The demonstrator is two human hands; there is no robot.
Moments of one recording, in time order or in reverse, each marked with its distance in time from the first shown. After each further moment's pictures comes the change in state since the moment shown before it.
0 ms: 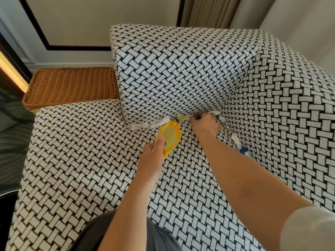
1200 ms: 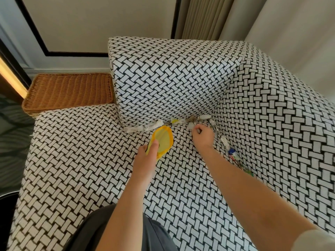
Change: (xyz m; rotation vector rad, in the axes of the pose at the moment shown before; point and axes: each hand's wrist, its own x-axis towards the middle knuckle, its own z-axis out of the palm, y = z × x) left_hand 0.001 -0.013 0.005 -0.029 0.034 0.064; right_hand -0.030 0.035 -0.013 0.491 -0.024 -0.084
